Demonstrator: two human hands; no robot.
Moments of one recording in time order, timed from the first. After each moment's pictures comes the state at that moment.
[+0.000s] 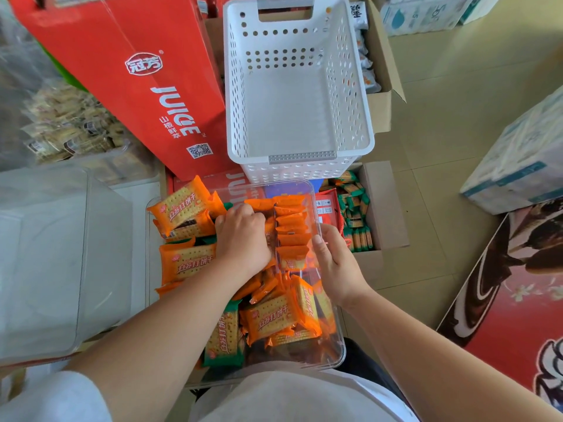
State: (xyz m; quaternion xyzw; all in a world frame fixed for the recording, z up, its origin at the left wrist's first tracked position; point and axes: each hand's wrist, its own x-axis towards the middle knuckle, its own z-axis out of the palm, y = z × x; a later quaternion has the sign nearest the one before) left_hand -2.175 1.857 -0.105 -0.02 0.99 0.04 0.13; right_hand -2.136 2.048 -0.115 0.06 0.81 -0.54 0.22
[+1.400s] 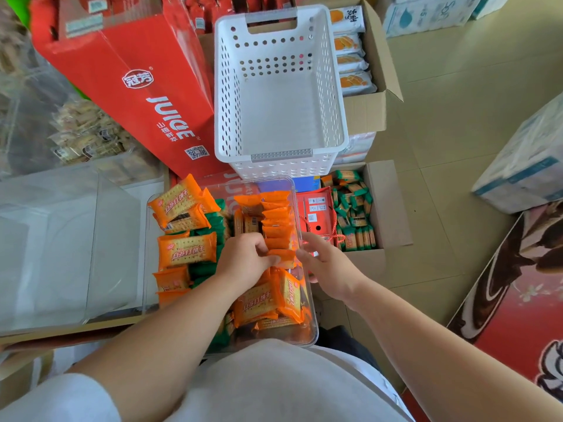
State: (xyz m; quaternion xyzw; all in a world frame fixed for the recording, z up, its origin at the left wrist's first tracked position) left_hand -2.128 1.889 -0.085 -0.13 0.93 0.28 0.21; right_hand -2.132 2.084 -0.086 0.03 0.74 -0.56 0.37
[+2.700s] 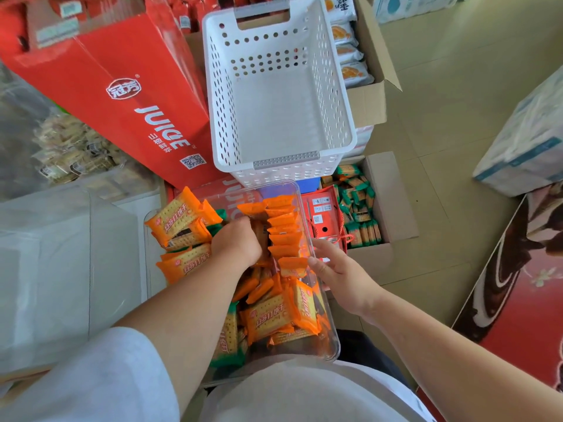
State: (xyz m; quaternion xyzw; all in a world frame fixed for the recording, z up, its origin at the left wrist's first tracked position) left_hand -2.194 1.859 -0.121 -0.15 0.95 0.04 0.26; right_hand -2.126 2.080 -0.100 0.04 0.73 -0.57 0.37
